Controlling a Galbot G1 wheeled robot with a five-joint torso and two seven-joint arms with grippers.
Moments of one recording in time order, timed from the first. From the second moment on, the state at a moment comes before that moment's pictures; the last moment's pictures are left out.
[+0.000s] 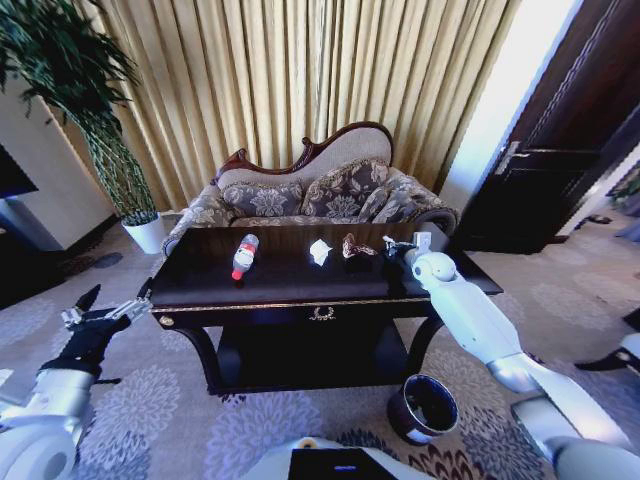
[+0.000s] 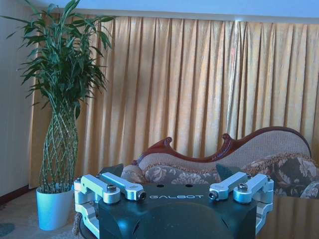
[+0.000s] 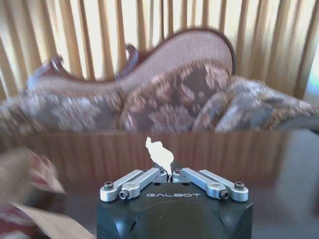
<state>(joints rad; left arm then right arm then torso) 1.79 -1.29 -1.22 -2.50 -0.74 0.31 0.03 -0.52 0.94 0.14 1.40 0.81 -0.47 0.17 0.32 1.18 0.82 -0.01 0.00</state>
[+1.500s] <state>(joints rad) 1.76 -1.23 -1.21 -2.48 -0.77 0.32 0.03 -1.37 0.95 0.78 2.22 0.79 -0.37 0.20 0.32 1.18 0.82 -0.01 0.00</state>
